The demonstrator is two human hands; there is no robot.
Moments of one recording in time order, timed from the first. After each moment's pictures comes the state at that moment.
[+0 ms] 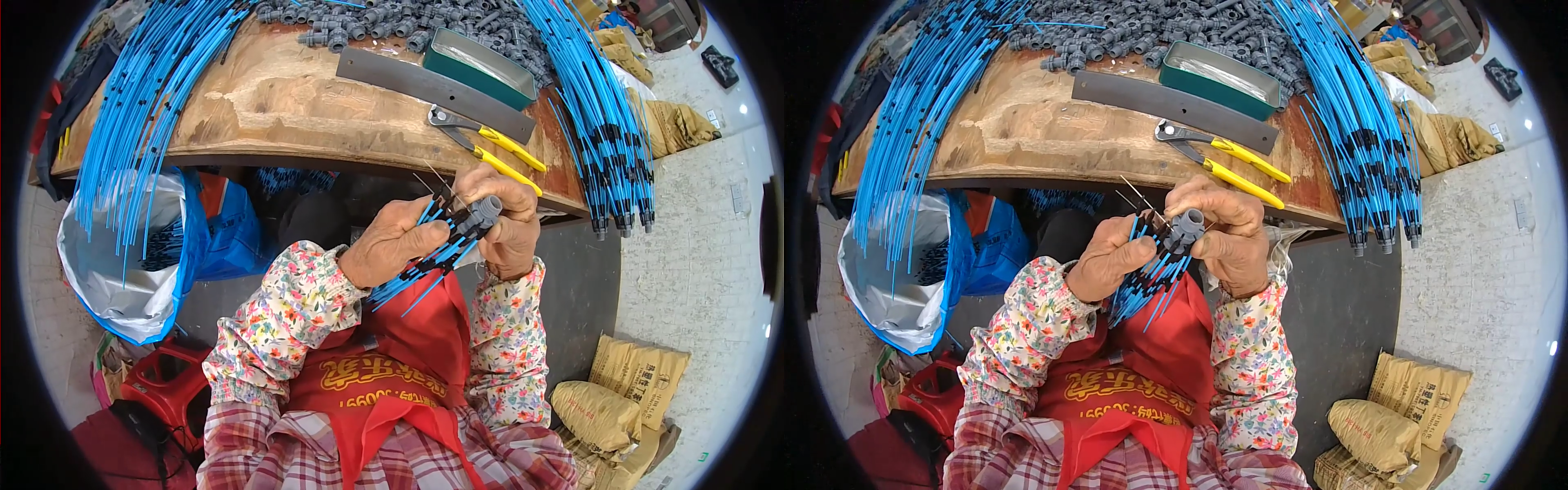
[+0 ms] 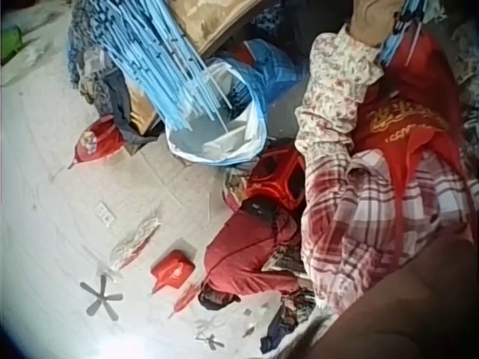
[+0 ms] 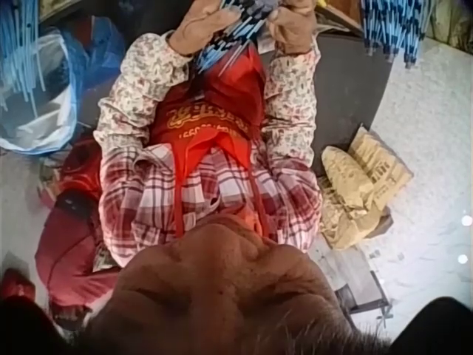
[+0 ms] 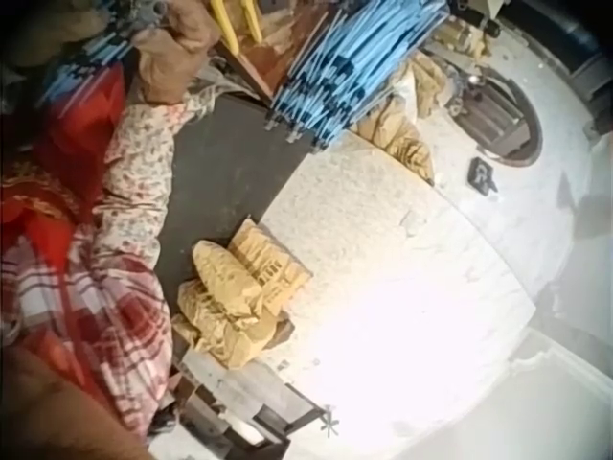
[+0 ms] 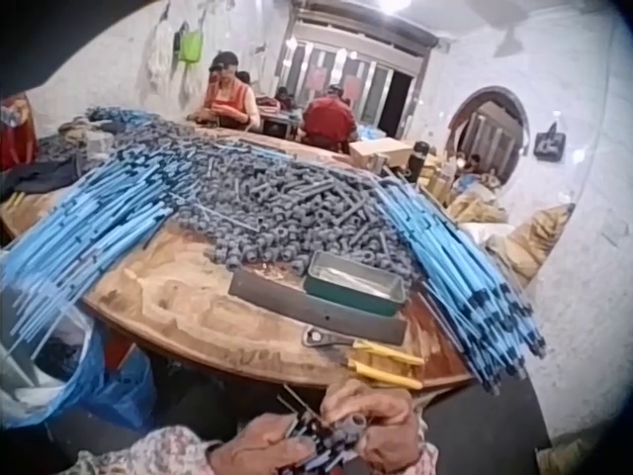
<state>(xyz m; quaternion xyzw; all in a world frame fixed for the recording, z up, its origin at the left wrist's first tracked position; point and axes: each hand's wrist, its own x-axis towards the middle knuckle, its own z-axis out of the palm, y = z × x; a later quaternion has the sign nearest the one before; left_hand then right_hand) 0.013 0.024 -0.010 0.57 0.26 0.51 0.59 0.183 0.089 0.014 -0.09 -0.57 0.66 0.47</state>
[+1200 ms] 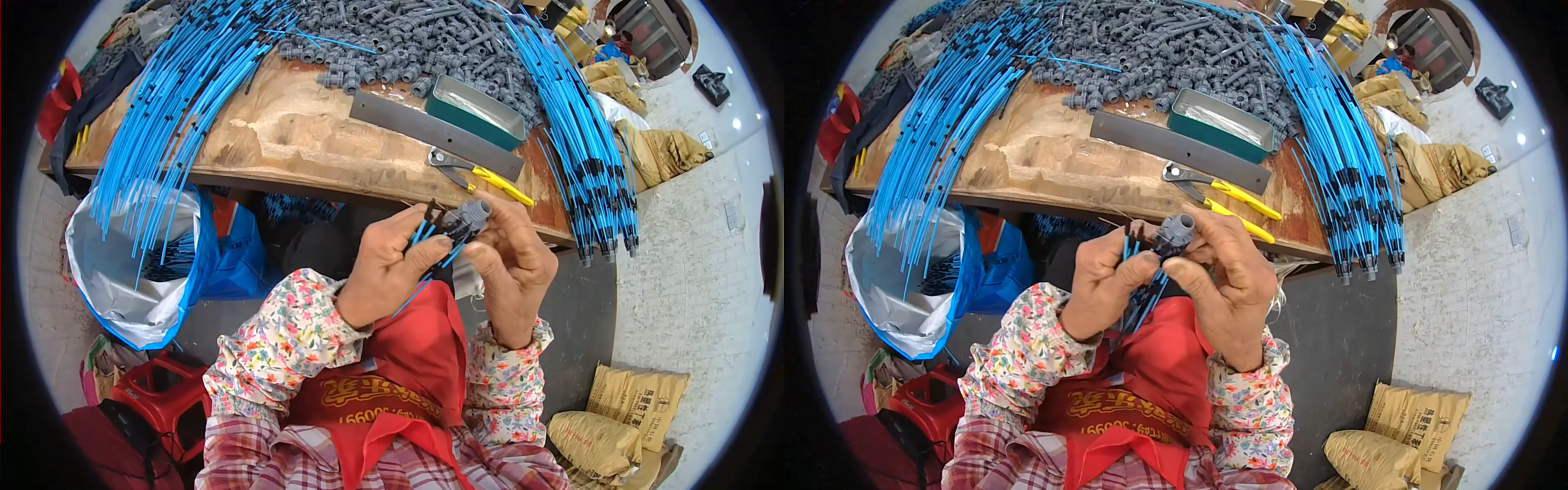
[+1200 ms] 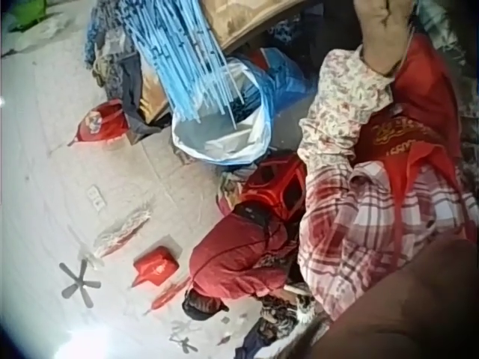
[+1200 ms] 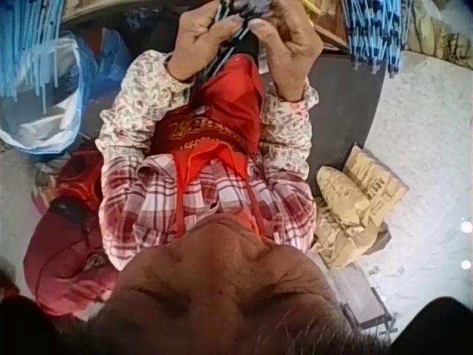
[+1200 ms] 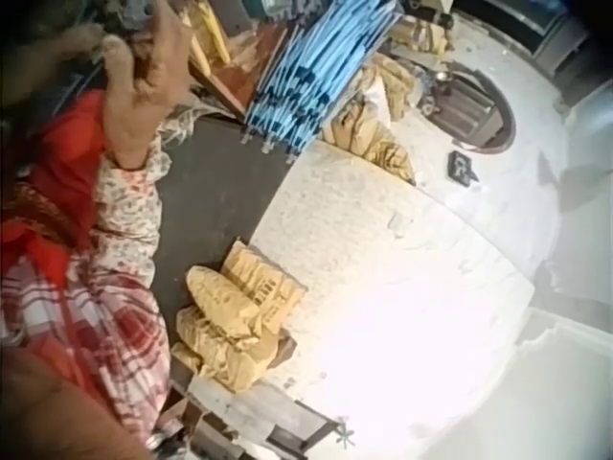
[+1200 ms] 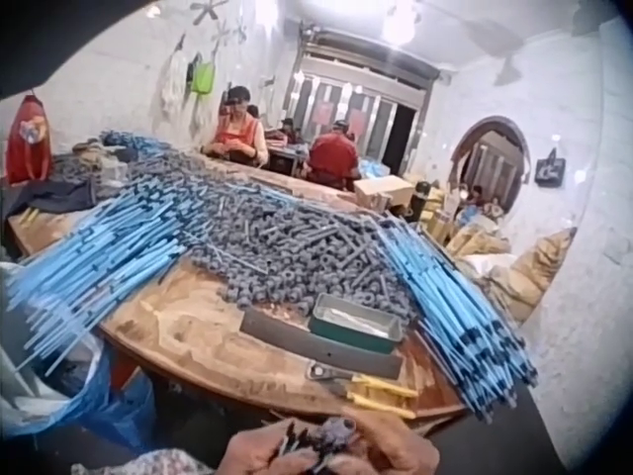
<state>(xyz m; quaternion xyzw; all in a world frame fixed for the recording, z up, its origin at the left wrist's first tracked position) 0.021 0.007 0.036 0.50 0.32 0.65 0.47 0.167 0.036 0.080 -0.32 -0.72 0.35 0.51</state>
